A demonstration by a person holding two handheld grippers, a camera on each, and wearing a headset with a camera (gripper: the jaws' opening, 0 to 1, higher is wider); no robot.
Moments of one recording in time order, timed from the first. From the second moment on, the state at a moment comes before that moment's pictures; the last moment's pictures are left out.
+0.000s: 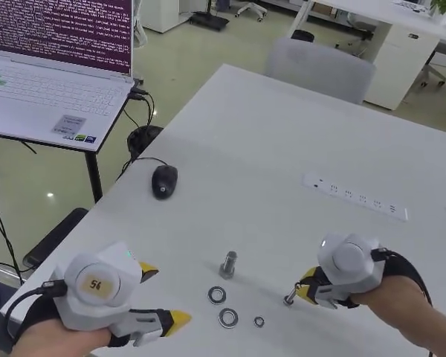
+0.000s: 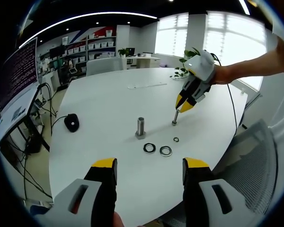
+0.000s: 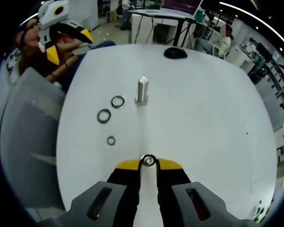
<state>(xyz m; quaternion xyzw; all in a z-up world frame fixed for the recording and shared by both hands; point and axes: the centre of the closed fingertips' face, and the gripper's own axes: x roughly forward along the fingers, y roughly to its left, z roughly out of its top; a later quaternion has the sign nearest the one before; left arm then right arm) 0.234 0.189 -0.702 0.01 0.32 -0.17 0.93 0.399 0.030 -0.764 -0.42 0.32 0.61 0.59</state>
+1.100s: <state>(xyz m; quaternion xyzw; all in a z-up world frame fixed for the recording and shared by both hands) 0.232 0.193 -0.708 0.01 0.32 -0.17 0.93 0.397 0.031 -0.783 -0.43 0.34 0.61 0.58</state>
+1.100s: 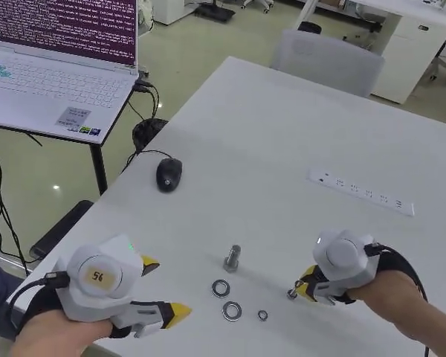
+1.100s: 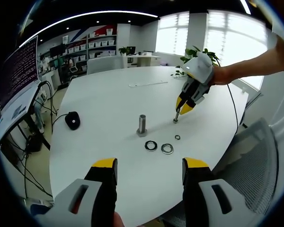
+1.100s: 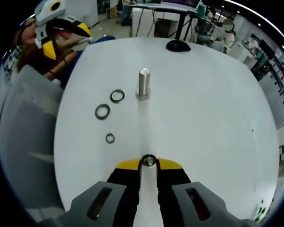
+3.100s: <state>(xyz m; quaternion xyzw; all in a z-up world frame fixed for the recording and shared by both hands) 0.222 0.179 -0.698 0.02 0.32 -0.18 0.93 0.329 0.016 -0.819 -0.37 0.37 0.60 0.61</state>
